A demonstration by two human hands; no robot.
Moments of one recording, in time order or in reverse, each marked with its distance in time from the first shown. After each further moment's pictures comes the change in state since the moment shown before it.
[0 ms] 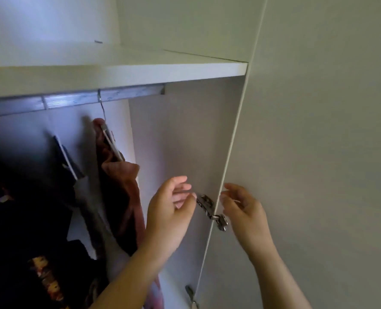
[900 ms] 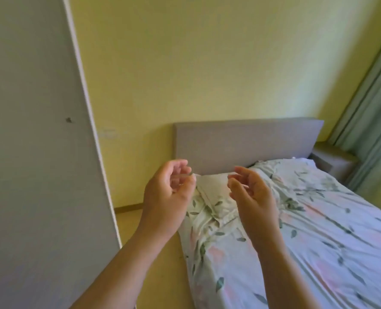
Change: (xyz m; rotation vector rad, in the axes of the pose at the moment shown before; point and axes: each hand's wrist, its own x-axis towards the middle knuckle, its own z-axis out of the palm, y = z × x) left_hand -0.333 0.141 0.231 -0.344 -1.105 0.252; right_hand -0.391 -0.012 -0.322 -0.181 1.220 0.101
